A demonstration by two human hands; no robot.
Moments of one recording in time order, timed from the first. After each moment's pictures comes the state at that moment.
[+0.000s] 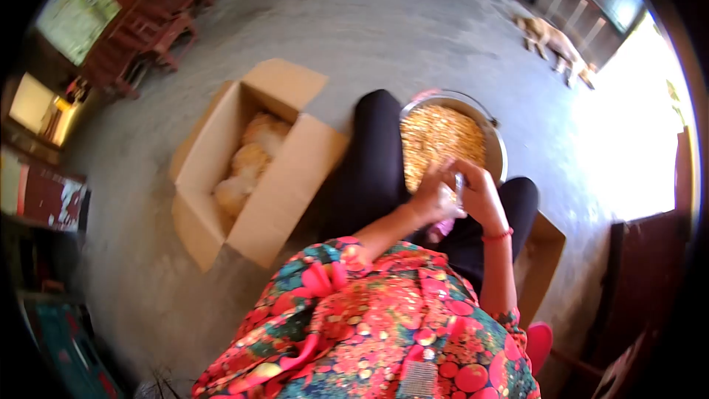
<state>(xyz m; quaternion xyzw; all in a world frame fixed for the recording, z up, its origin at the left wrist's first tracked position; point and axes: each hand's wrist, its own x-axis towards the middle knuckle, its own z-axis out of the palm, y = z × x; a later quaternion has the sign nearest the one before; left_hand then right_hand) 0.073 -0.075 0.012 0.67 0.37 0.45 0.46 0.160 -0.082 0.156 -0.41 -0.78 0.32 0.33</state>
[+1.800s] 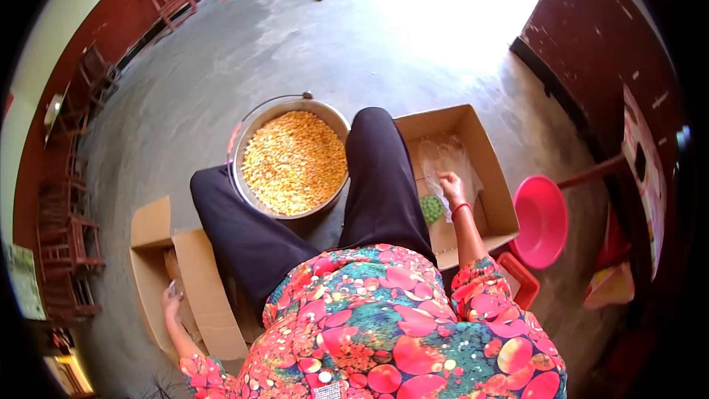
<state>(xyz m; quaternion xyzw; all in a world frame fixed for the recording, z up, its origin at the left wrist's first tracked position) -0.395 -0.128 0.025 0.50 0.77 0.19 0.35 0.441 -0.225 -0.131 -0.81 -0.25 0.27 0.46</state>
